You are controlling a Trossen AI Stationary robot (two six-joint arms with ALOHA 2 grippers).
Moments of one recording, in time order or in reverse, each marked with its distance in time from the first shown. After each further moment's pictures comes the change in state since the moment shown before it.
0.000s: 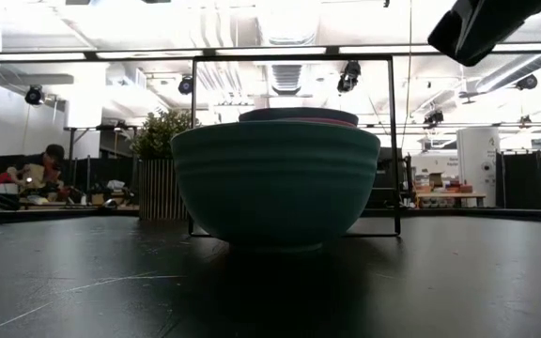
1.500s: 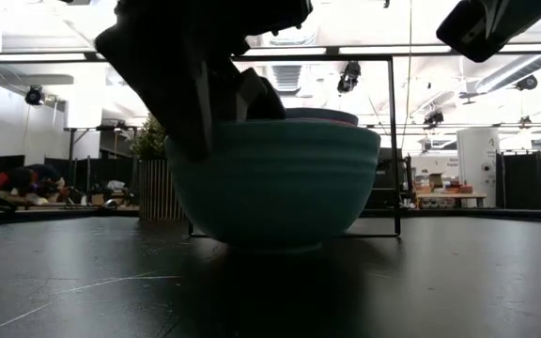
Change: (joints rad) left arm 0.160 0.593 0.365 -0.262 0.488 0.059; right arm 0.046 0.000 -0.004 0.016 -0.057 -0.017
